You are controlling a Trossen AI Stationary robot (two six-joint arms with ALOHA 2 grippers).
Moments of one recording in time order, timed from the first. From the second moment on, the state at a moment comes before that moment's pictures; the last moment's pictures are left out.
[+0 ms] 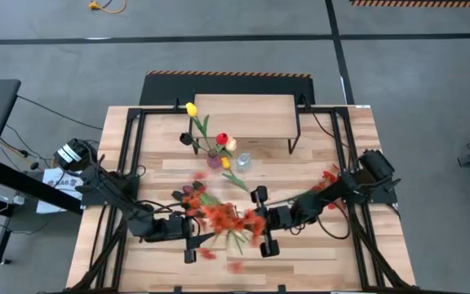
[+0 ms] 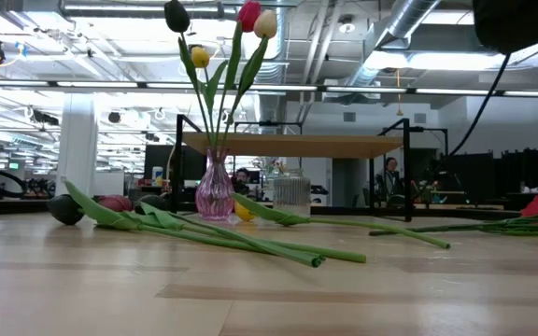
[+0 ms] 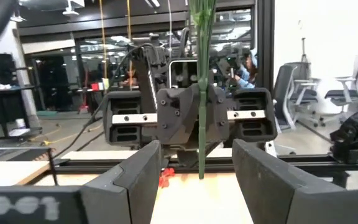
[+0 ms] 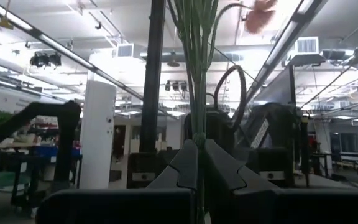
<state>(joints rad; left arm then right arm) -0.71 1.54 0.74 1.05 -0.78 0.21 0.48 1.90 0.87 1.55 0.20 -0.22</state>
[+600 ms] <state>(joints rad) -0.66 1.54 0.74 1.04 -0.69 0.16 0.44 1.94 0.94 1.40 0.15 -0.12</state>
